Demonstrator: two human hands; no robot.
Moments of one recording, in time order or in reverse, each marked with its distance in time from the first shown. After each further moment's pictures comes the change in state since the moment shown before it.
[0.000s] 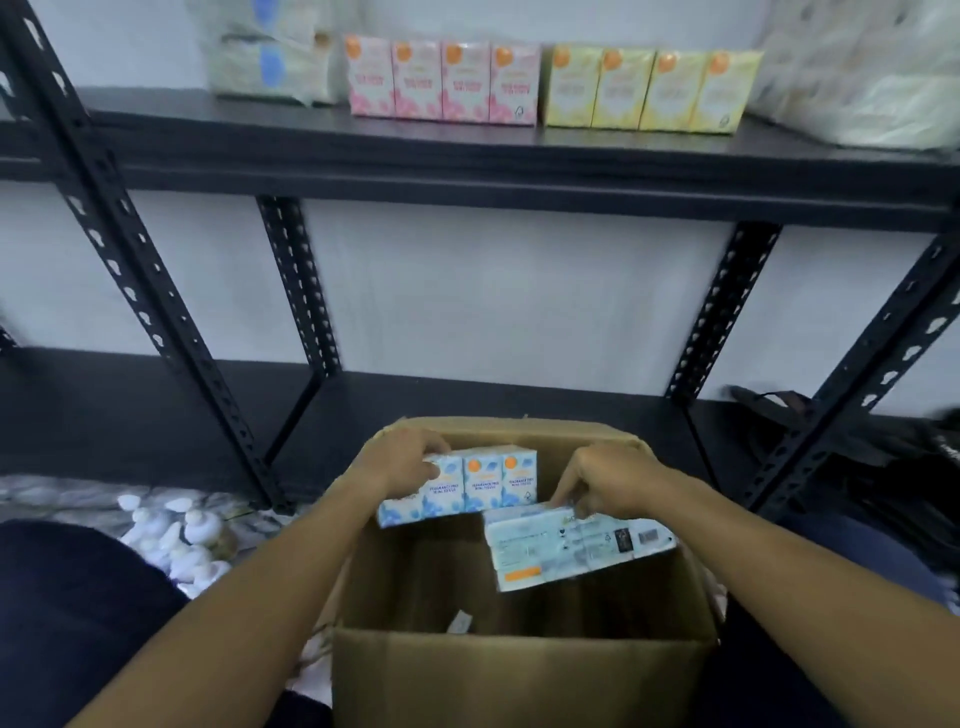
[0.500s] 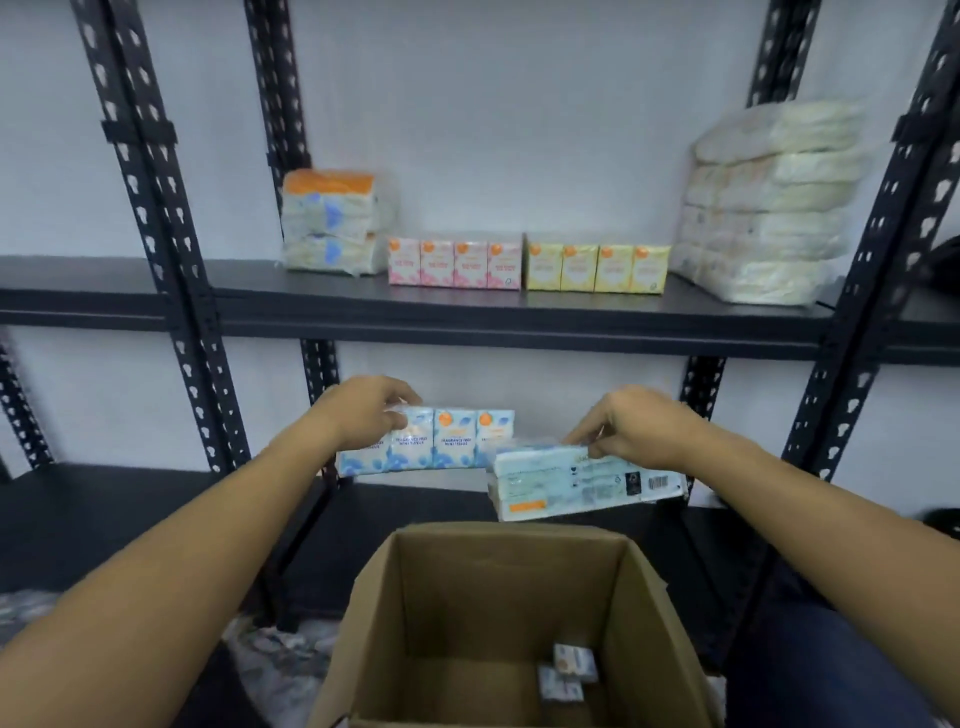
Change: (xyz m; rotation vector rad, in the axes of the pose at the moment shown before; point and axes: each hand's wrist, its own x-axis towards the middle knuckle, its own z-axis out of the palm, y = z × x) left_hand -0.063 0.041 -0.197 0.076 0.328 0.123; right_hand -0.100 -0.046 -0.156 -0.162 0.483 -0.088
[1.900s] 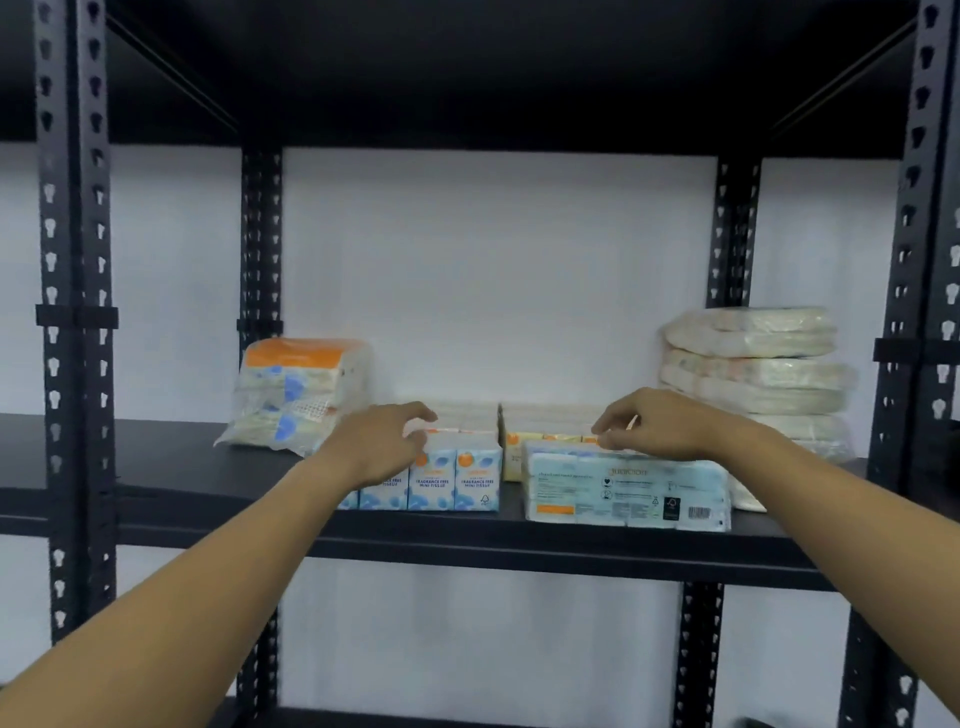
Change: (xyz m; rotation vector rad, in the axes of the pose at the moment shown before) left_hand 0.148 0.071 -0.116 0.021 0.290 0.127; right_hand 0.116 0.085 -0.184 0.081 0.215 0.133
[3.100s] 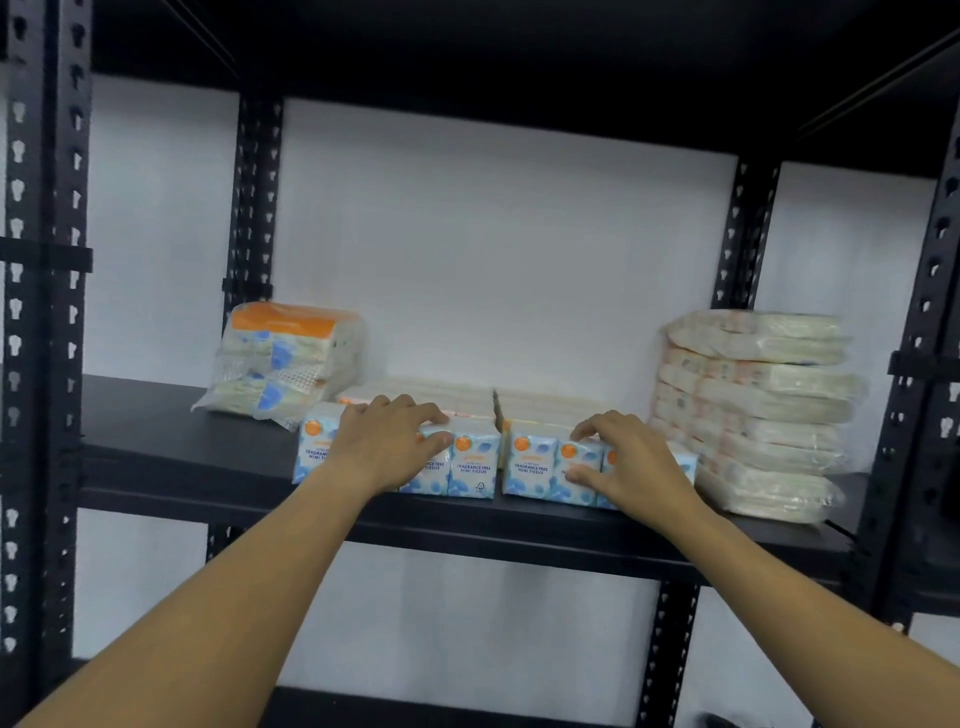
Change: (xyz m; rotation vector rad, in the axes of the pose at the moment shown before) left_hand -0.001 0.008 0.031 0.198 0.051 -0.014; right_hand 0.011 0.011 0.088 -0.055 0.444 -0.160
